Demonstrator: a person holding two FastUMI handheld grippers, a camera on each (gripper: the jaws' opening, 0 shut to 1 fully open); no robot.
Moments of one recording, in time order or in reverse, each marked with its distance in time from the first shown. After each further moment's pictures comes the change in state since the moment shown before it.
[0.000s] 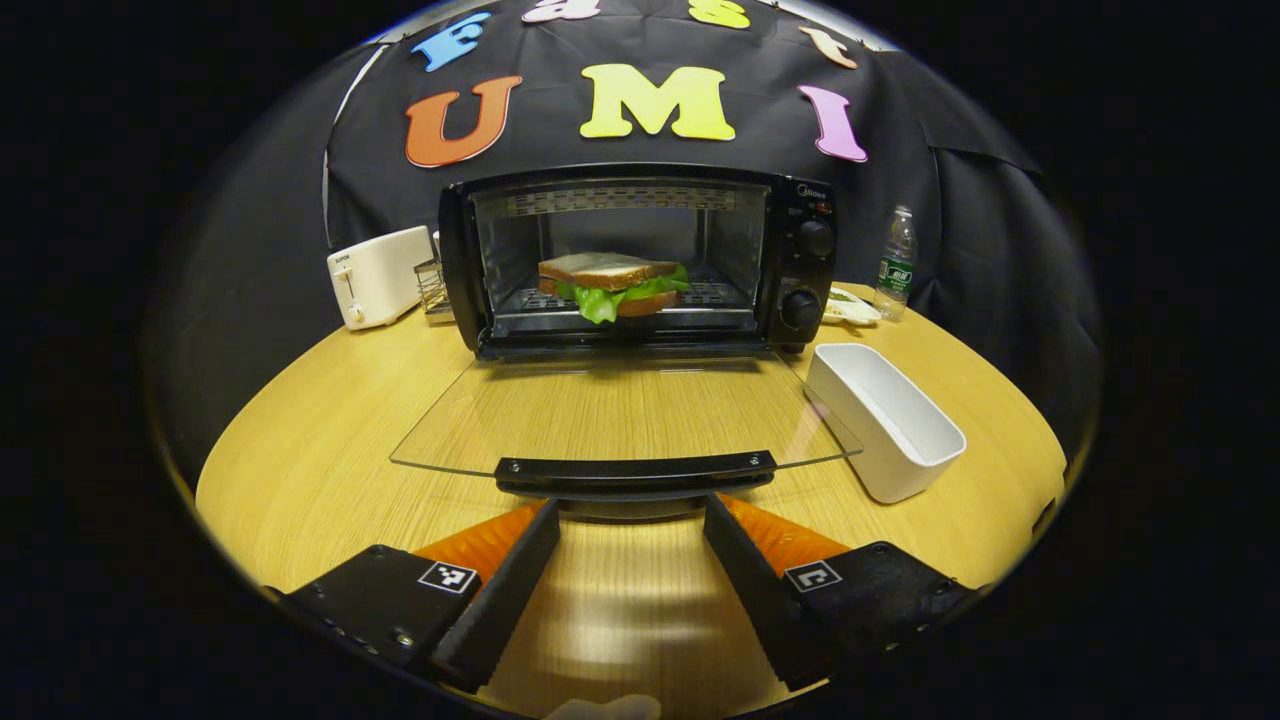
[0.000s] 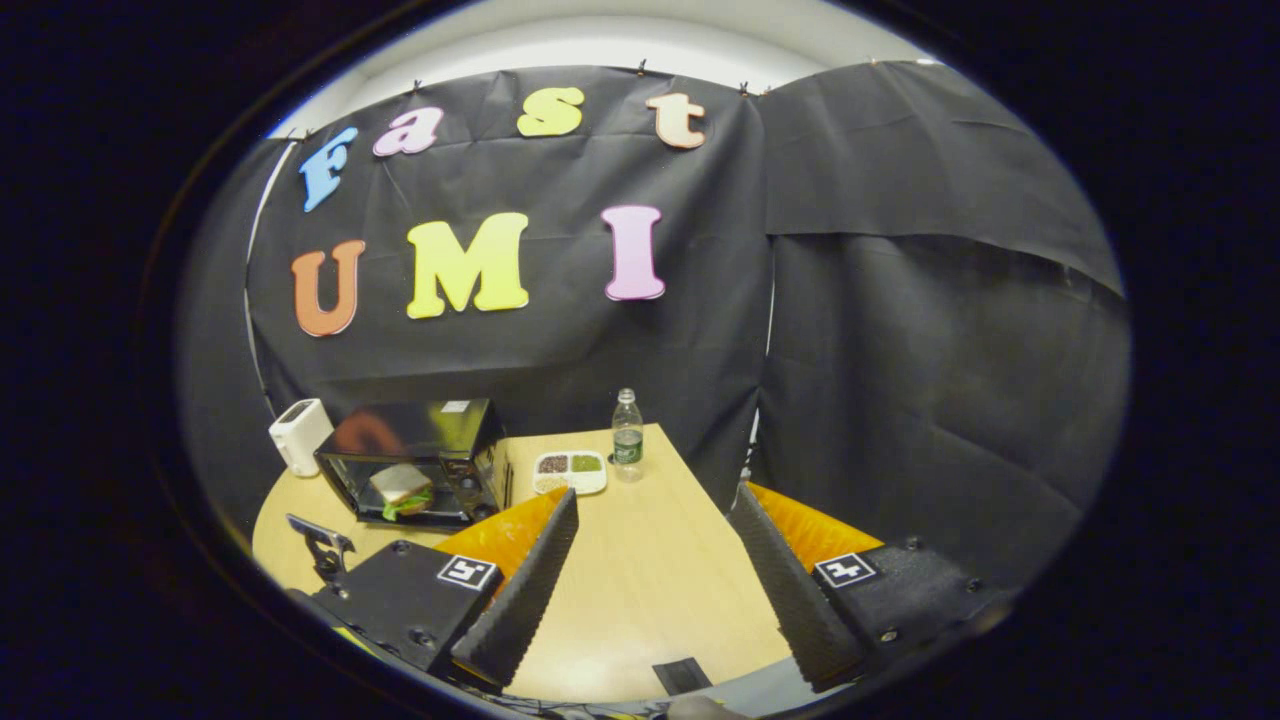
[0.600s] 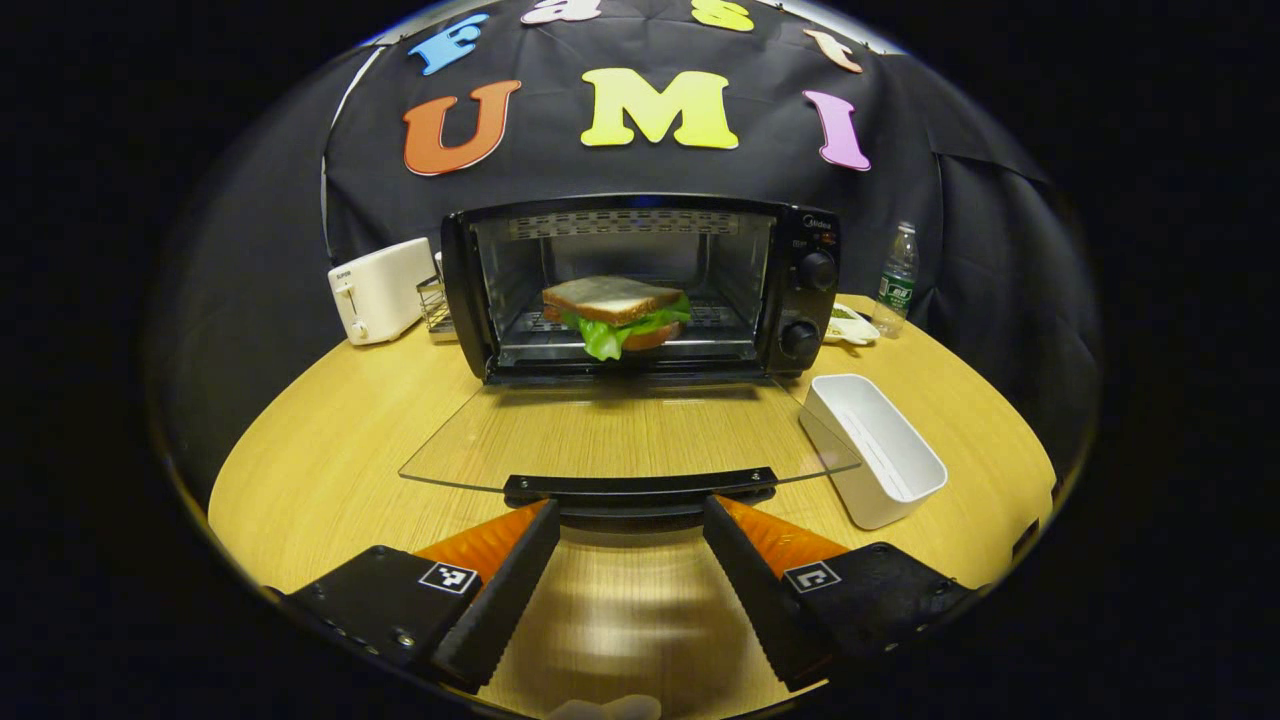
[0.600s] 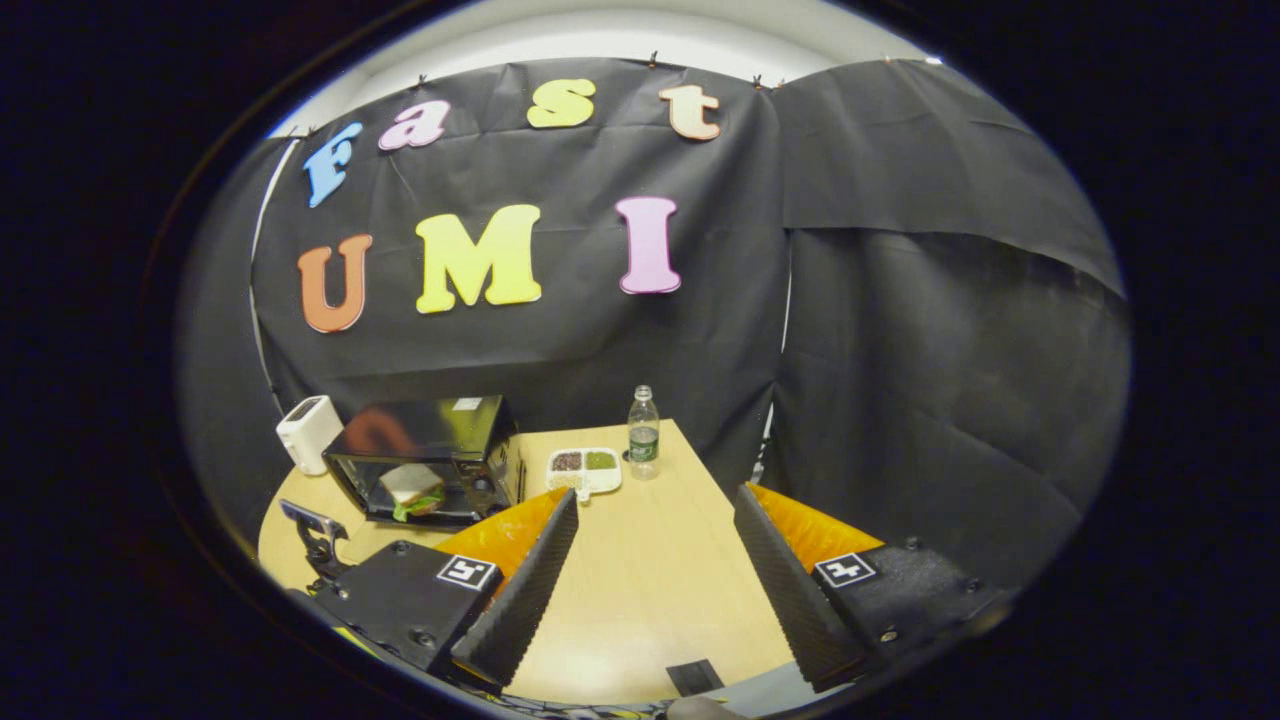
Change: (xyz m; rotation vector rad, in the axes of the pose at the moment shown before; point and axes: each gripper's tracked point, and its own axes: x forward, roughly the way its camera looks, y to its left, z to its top) left arm -0.011 0.005 0.037 0.006 -0.006 -0.001; right arm 0.014 0.020 0.014 -0.013 0.032 0.039
